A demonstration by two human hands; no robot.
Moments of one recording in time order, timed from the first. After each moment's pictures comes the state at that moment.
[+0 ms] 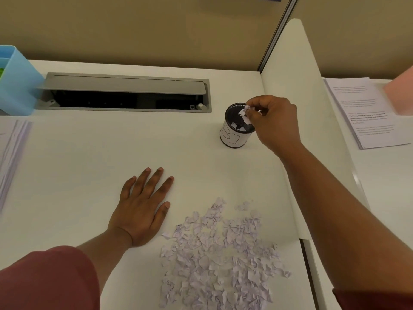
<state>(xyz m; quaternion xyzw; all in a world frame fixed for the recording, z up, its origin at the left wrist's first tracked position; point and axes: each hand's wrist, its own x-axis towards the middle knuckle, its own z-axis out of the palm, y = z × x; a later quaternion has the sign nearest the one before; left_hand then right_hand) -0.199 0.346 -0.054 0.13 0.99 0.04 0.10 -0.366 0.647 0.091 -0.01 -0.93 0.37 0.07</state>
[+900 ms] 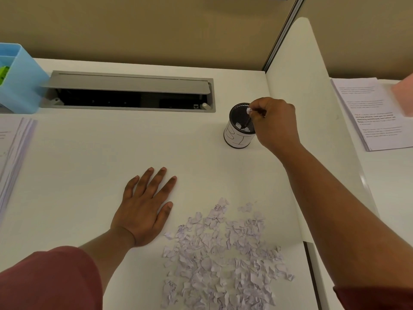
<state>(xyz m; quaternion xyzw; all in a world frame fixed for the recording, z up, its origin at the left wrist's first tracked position) -0.199 0.346 -0.053 0.13 0.99 0.05 0.10 -0.377 0.645 0.074 0.01 -0.95 0.30 0.08</state>
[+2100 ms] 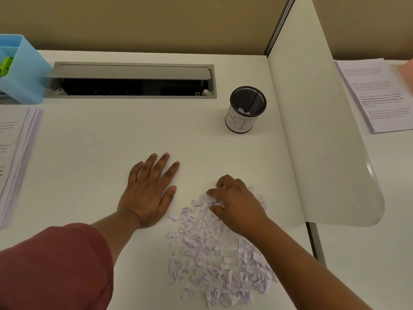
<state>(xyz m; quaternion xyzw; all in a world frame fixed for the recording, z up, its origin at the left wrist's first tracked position) -0.199 0.346 -0.054 0.13 0.99 0.04 0.09 -0.195 0.609 -0.001 0.17 -0.94 0.20 -0.20</state>
